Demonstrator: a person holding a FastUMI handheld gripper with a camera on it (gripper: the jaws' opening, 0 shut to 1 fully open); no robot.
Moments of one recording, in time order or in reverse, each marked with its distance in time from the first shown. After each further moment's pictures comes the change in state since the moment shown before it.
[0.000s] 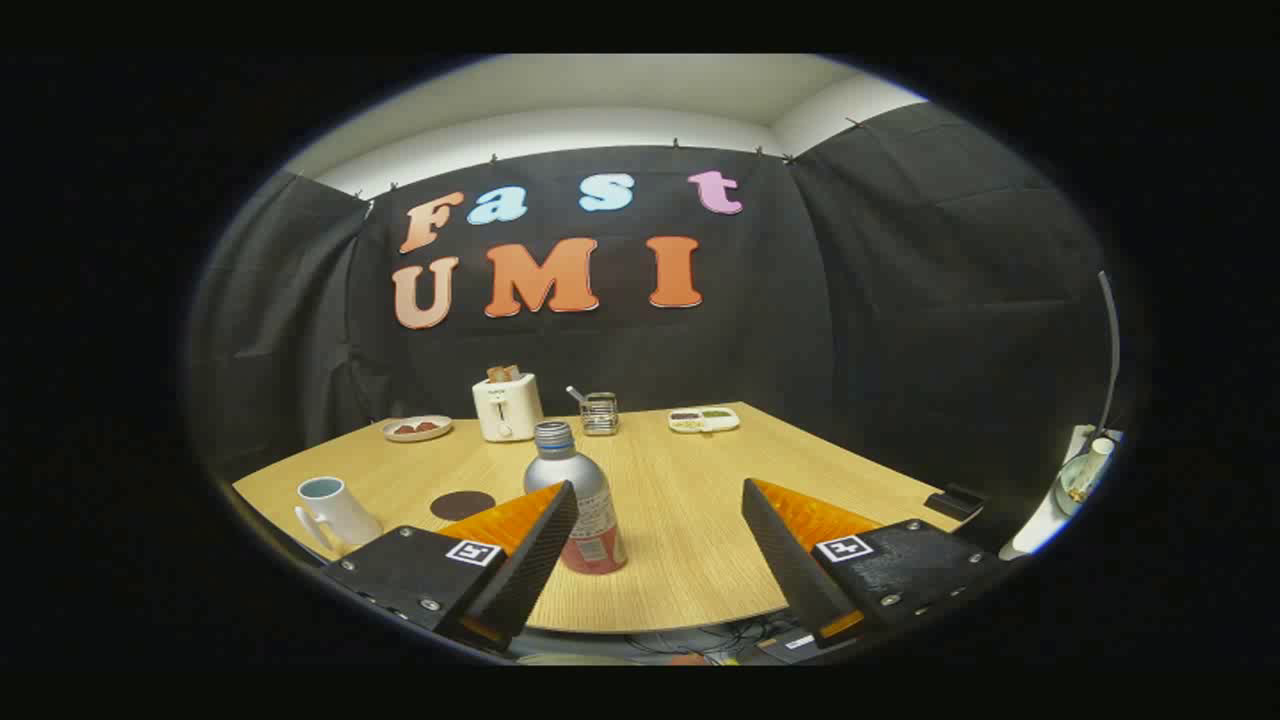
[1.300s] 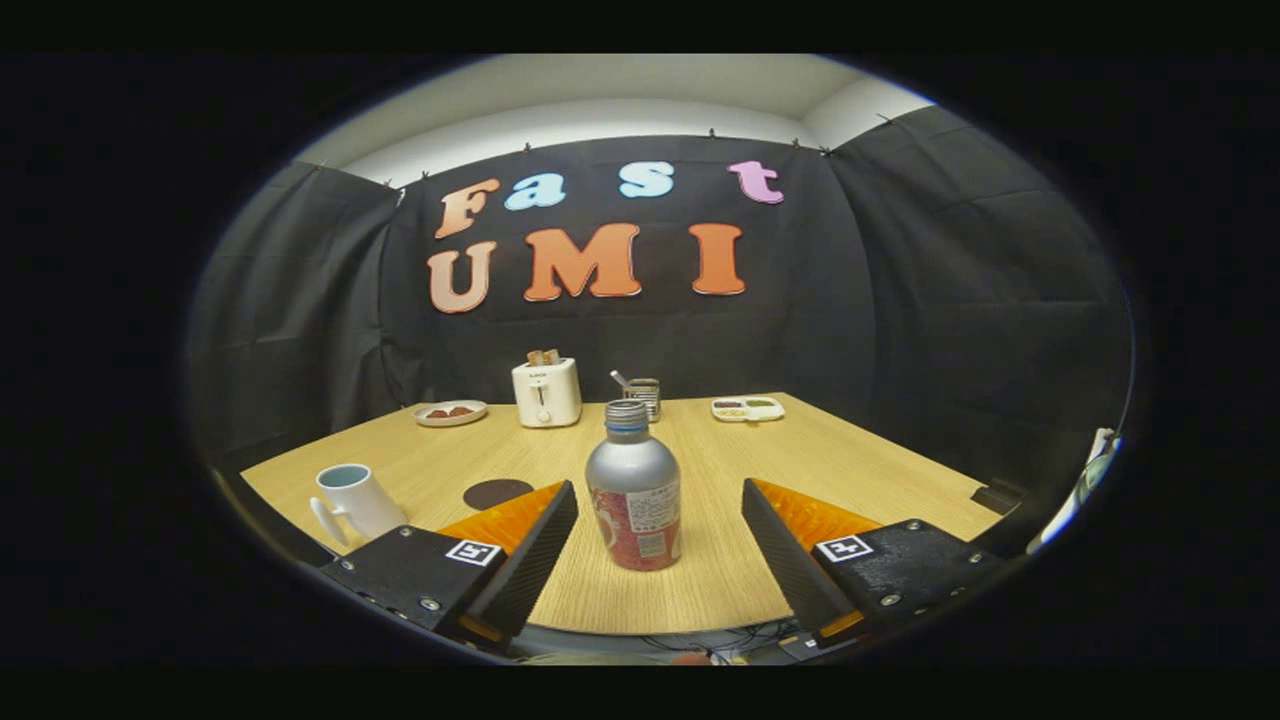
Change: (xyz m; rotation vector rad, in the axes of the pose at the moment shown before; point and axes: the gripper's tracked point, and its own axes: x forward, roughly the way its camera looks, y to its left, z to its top) arm 0.010 0.045 -0.020 -0.031 0.041 0.105
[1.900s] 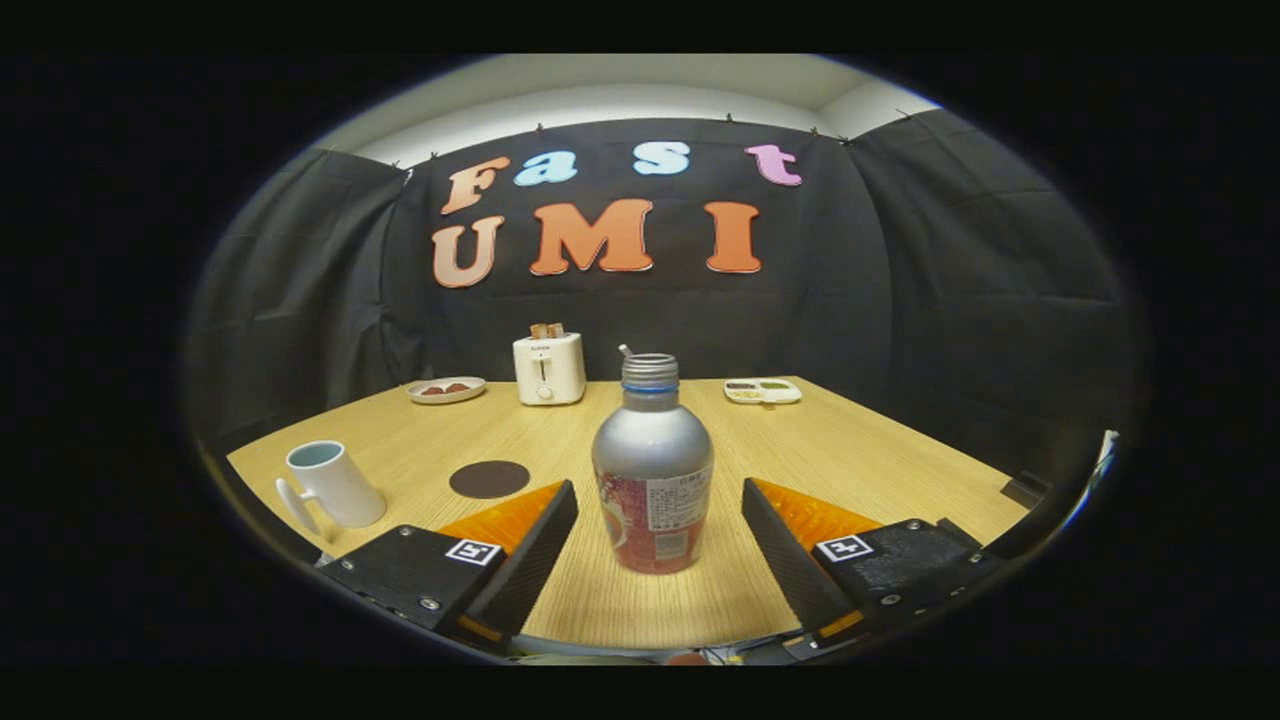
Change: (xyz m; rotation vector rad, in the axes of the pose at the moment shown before) arm 0.041 0.012 -0.032 -0.033 0.055 0.010
